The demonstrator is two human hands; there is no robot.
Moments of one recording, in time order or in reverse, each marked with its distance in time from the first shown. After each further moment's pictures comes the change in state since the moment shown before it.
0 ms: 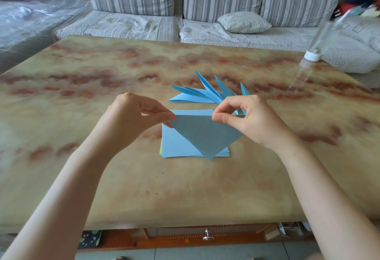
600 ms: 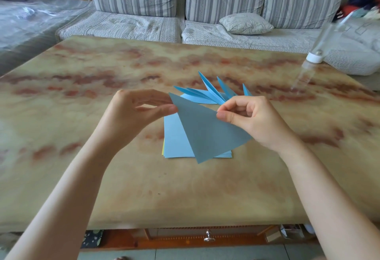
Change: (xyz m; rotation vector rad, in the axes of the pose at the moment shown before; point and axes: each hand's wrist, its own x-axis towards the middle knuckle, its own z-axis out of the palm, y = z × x) left_hand 0.000 0.002 0.001 -0.387 0.050 0.077; right_hand -0.002 0.001 0.003 0.319 -0.003 0.076
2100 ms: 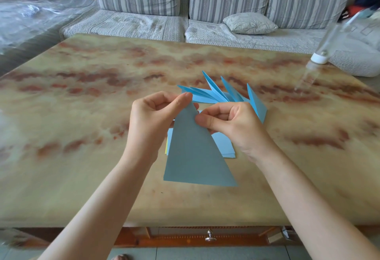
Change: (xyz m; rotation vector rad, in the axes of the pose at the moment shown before) left_hand -0.006 0.009 0.042 -0.382 0.259 -0.234; right_hand 0.000 -0.020 0.042 0.316 0.032 0.120
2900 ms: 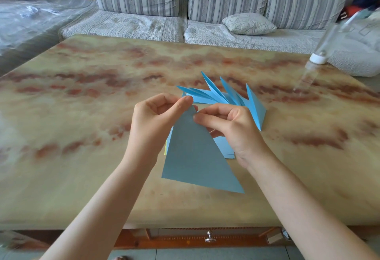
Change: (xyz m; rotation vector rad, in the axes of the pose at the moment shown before) left_hand -0.002 0.000 0.001 0.080 0.011 -0.027; right_hand -0.004 0.001 0.009 0.061 0.097 0.064
